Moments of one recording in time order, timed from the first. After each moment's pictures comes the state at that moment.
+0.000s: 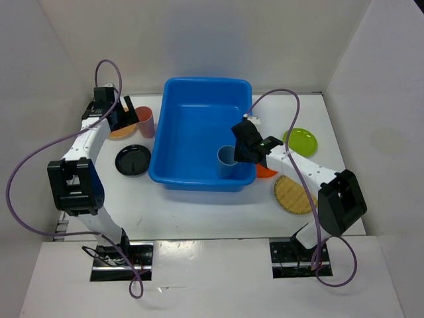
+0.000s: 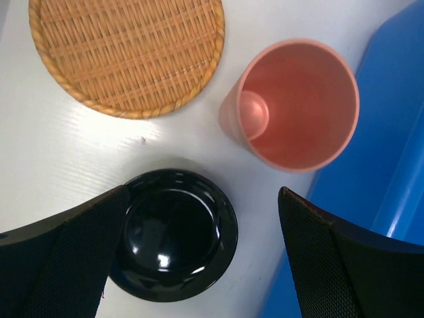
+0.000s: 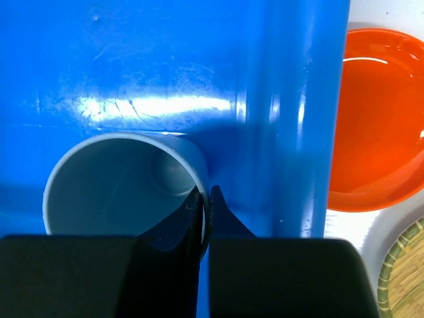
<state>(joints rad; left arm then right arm) 0.11 1.70 1.42 -0.48 -0.05 -0.30 0.60 1.53 1.13 -0.50 0.30 0.59</state>
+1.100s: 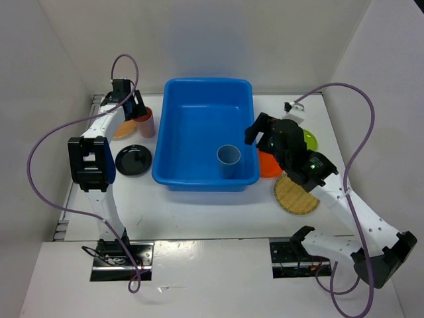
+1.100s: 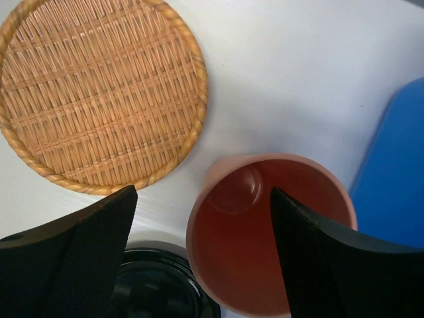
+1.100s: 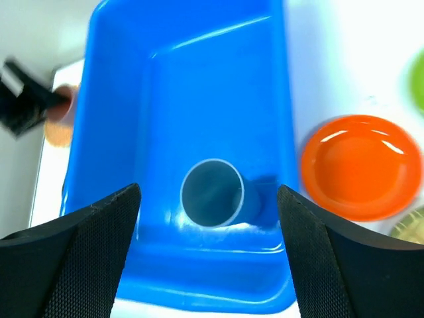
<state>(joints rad) 0.04 2.03 1.72 -0.45 -0.18 -0.31 0.63 1.06 1.16 -0.50 0.41 0.66</state>
